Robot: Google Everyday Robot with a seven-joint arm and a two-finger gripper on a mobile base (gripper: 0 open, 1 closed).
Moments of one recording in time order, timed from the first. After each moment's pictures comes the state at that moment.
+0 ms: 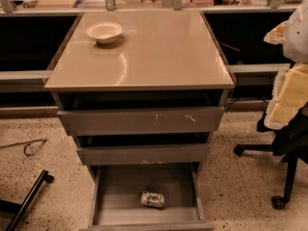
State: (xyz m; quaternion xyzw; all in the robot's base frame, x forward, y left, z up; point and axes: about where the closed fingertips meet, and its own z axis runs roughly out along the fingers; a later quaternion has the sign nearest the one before) arm 0.438 -0.216 0.977 -0.60 0.78 -0.04 0.16
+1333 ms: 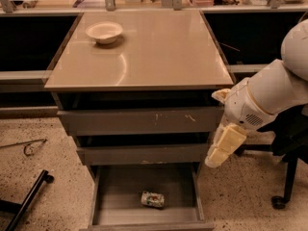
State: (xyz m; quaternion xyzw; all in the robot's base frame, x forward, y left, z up) arm 0.447 -0.144 0.830 -0.60 0.76 0.12 0.22
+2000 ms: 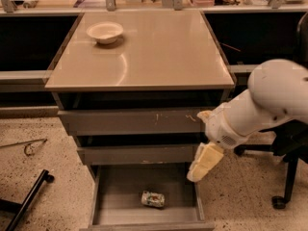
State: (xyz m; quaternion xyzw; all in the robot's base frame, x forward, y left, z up) arm 0.447 -0.118 0.761 -0.59 0.77 0.15 0.21
